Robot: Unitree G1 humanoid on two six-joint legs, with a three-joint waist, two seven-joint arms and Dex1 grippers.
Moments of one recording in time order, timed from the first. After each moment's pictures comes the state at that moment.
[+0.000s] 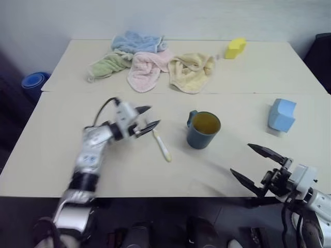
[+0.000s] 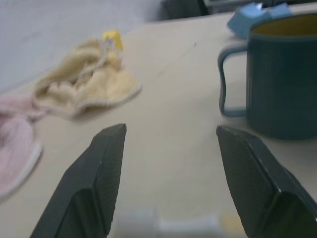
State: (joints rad) left arm -0.44 0.48 0.07 0.14 -0.23 0.01 -0.80; right arm 0.19 -0.58 -0.28 -0.20 0.58 -0.34 1.07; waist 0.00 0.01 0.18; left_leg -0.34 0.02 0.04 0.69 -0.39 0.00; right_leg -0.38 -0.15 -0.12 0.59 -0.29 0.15
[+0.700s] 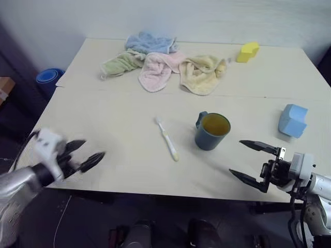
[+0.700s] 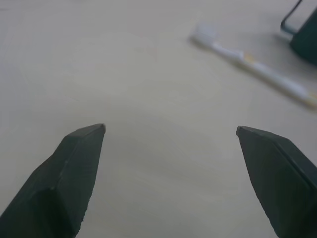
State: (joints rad) left arm -0.18 0.68 0.43 -0.54 -0.73 1.09 -0.41; right arm 0.06 -0.66 -0.28 -0.09 0.62 -0.26 1.26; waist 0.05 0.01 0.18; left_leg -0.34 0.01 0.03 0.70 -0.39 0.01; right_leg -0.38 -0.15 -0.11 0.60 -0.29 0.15
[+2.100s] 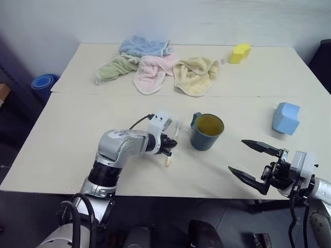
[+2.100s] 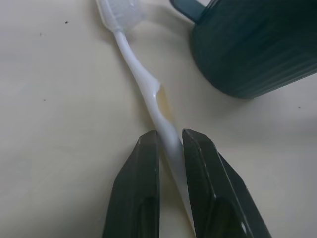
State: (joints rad) left arm -0.67 0.25 -0.14 -0.07 -0.43 1.27 -0.32; right arm 0.18 -0.65 -0.33 -0.28 0.62 -0.11 1.10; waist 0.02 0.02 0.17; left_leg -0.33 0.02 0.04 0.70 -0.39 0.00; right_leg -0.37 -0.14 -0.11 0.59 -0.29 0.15
